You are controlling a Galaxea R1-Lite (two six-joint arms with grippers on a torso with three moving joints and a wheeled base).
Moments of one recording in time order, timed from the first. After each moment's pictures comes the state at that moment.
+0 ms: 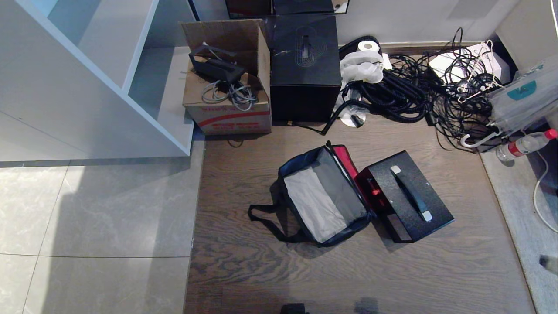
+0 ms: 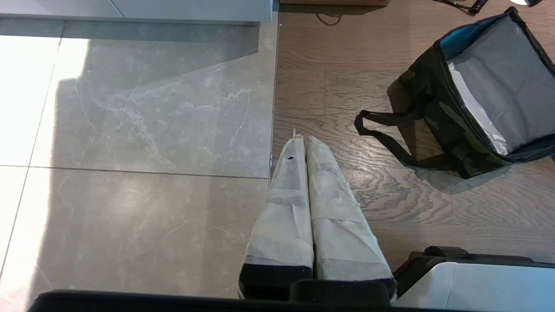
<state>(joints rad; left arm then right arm) 0.00 0.00 0.00 0.00 0.01 -0.01 0.08 0.82 -0.52 0.20 0.02 0.21</state>
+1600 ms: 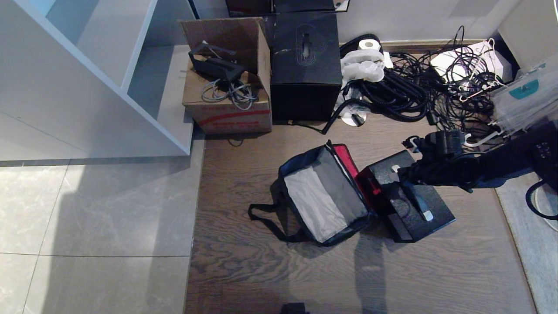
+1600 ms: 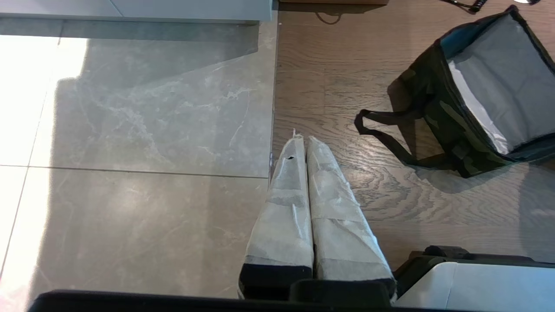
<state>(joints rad) 0.00 0.00 0.00 0.00 0.01 -0.01 -0.03 2.28 -1.41 -0.28 0.06 -0.18</state>
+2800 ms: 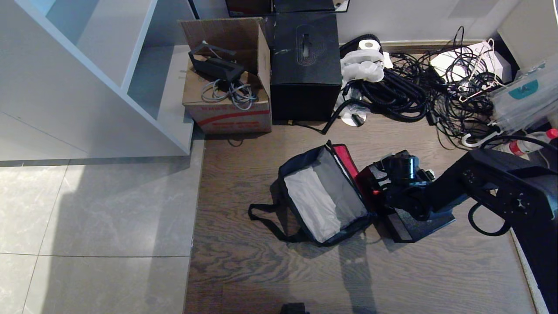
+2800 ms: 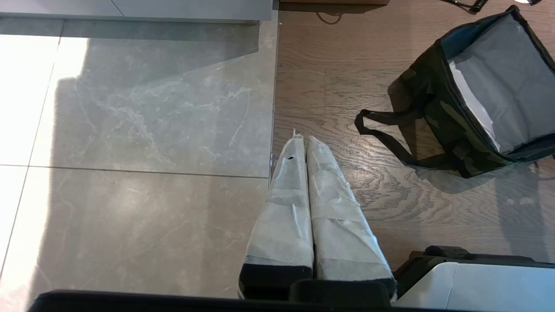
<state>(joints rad) 0.00 0.00 0.00 0.00 0.01 -0.01 0.14 2.49 -1.34 -0.77 -0.87 -0.60</state>
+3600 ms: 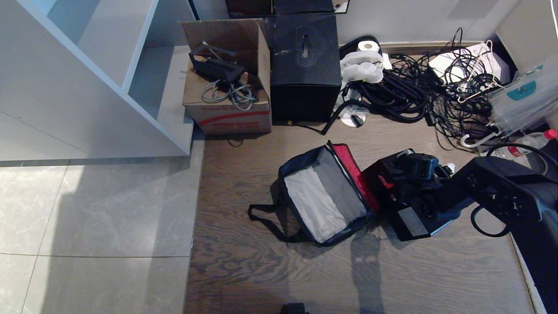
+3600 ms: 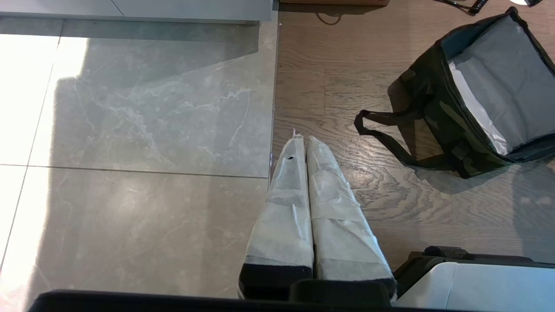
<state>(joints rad) 0.00 0.00 0.00 0.00 0.01 -0.01 0.02 2.61 -1.44 -0.93 -0.88 -0.79</state>
